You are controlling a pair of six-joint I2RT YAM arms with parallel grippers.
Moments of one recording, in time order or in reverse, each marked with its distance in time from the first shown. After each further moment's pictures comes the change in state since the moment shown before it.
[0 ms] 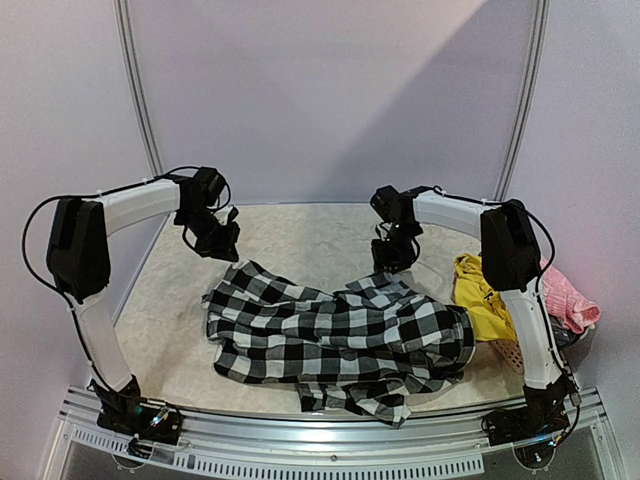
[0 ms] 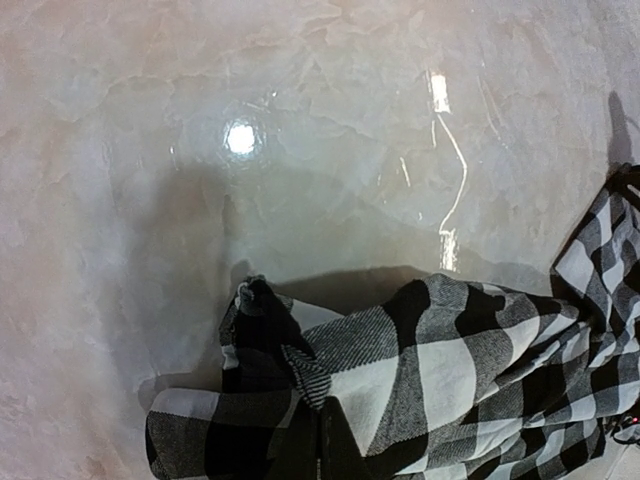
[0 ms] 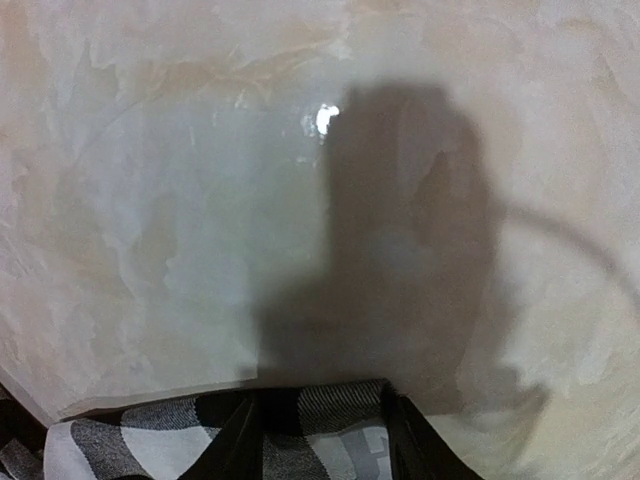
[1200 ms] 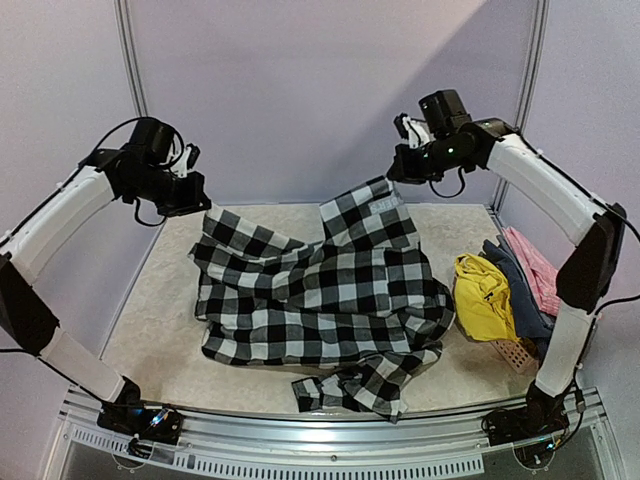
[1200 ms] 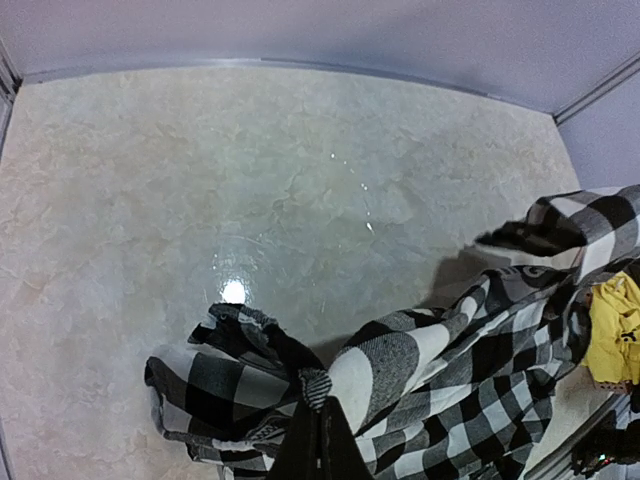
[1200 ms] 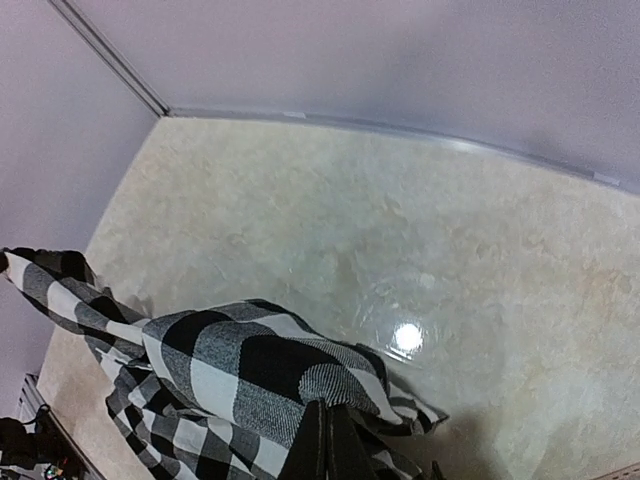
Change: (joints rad) left arm 0.003 -0.425 -0.013 0.020 -0.081 -0.046; right arm -0.004 -0.516 -0.016 0.146 -0.076 -0.101
